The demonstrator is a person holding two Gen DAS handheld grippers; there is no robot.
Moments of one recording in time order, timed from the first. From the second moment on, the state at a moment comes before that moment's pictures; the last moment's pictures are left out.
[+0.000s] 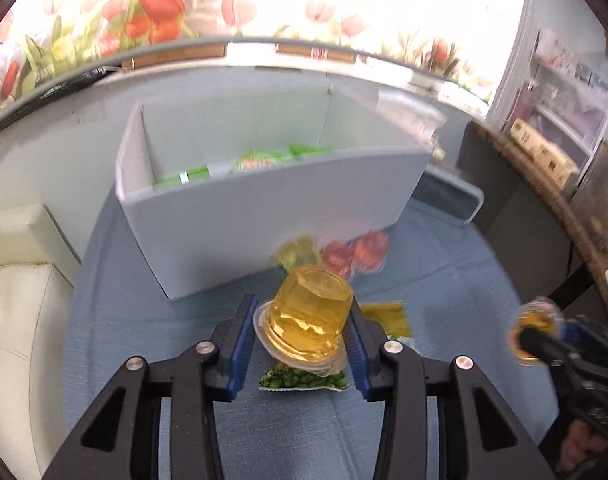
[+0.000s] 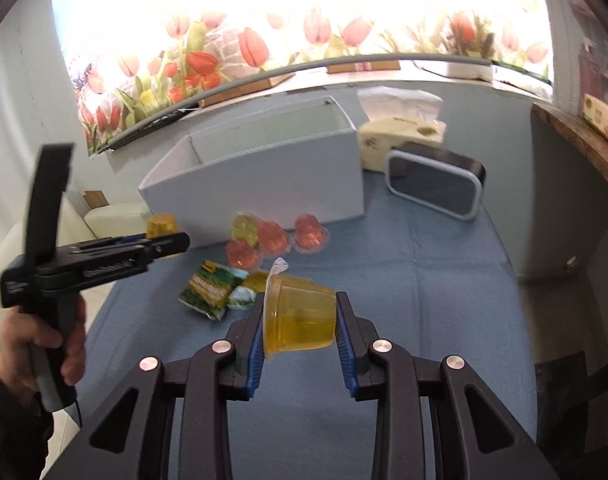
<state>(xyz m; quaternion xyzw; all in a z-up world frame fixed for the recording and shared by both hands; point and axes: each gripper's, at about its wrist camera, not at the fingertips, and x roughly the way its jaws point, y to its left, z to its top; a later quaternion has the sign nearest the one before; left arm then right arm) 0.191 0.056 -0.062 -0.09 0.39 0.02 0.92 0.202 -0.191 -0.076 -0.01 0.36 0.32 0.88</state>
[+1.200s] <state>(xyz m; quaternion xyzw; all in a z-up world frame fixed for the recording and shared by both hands) 0.309 0.143 -0.015 -0.09 0.36 0.10 0.93 0.408 -0.053 -0.025 -0.04 0.37 0.32 0.87</state>
